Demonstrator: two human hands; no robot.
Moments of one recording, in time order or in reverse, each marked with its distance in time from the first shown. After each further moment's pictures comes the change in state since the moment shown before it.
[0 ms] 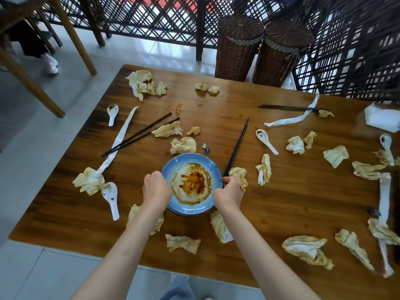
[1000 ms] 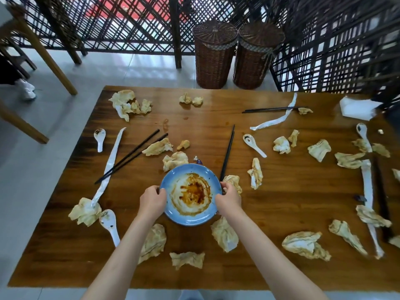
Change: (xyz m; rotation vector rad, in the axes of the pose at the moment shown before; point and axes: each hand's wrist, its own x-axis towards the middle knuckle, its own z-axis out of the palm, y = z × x) left_hand 0.031 -0.004 -0.007 -0.247 -0.254 -0.012; right_hand 0.011 -0.007 -0.011 0.099 -0.140 0.094
